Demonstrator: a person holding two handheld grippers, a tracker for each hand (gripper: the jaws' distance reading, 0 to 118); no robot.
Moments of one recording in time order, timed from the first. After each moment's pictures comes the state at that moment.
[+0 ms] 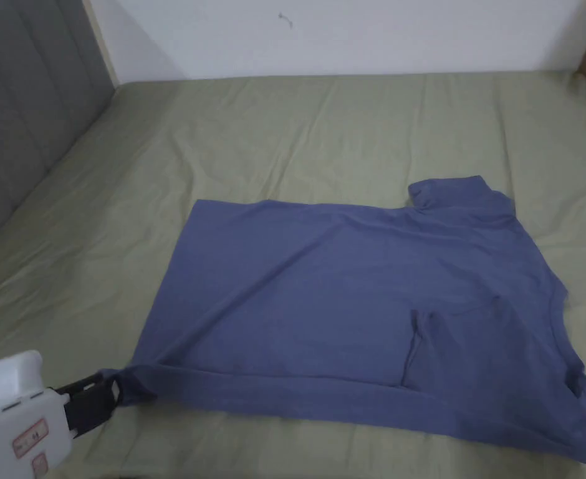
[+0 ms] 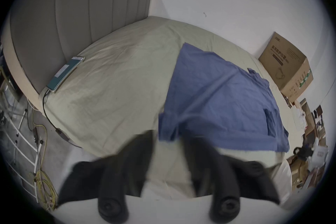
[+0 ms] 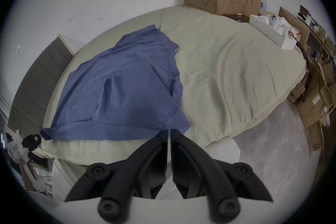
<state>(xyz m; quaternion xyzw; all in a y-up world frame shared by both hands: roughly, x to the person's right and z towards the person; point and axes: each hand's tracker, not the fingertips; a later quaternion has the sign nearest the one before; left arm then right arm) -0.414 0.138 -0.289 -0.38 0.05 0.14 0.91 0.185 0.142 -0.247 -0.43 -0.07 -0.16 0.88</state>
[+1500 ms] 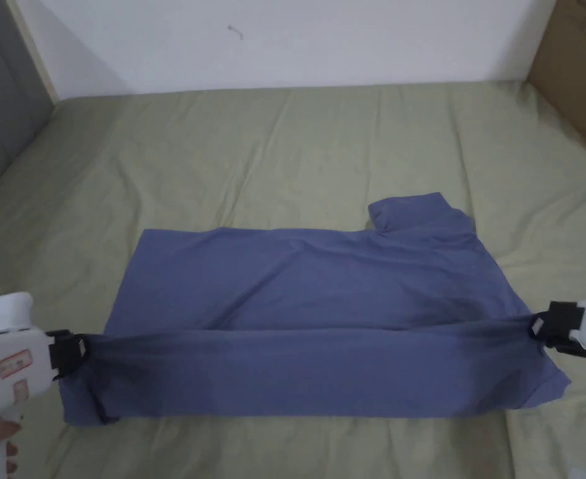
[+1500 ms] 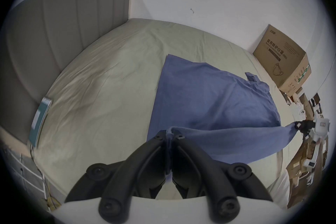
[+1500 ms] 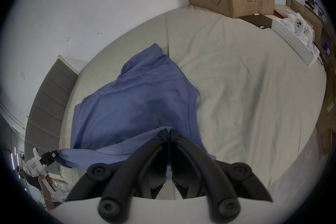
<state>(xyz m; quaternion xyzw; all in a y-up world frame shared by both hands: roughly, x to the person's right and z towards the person) -0.399 0.162 -0.443 -0.41 0.00 0.09 0.91 0.224 0.176 -0.447 -0.44 -0.05 -0.22 0.87</state>
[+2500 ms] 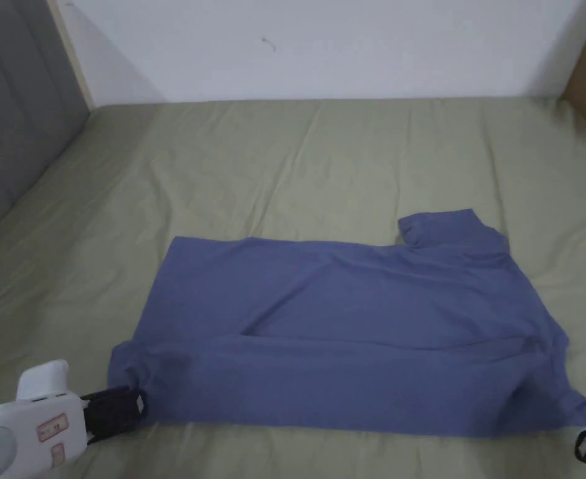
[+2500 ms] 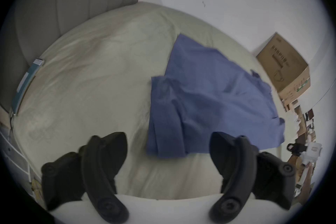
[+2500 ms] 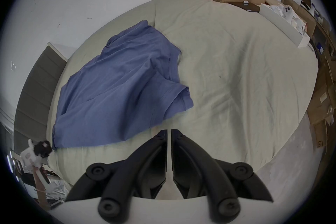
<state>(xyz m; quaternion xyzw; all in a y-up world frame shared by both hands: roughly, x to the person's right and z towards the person) -0.411 0.086 -0.410 -0.47 0.01 0.16 0.87 0.206 0.131 -0.358 -0.47 -0.08 -0.21 0.86</state>
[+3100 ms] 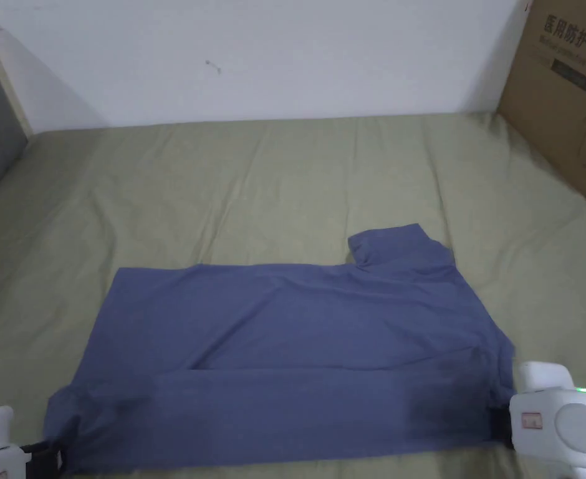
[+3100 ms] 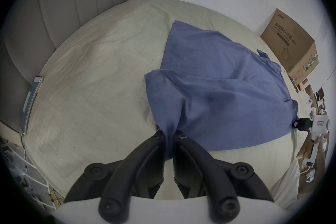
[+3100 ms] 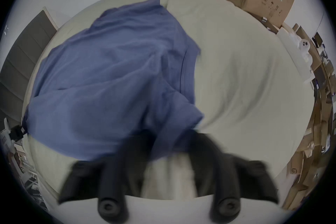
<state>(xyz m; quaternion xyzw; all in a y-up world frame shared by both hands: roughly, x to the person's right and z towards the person) -0.401 0.108 -0.408 -0.47 0.00 0.09 0.88 0.194 0.098 -0.431 -0.51 -0.07 -0.08 0.85</state>
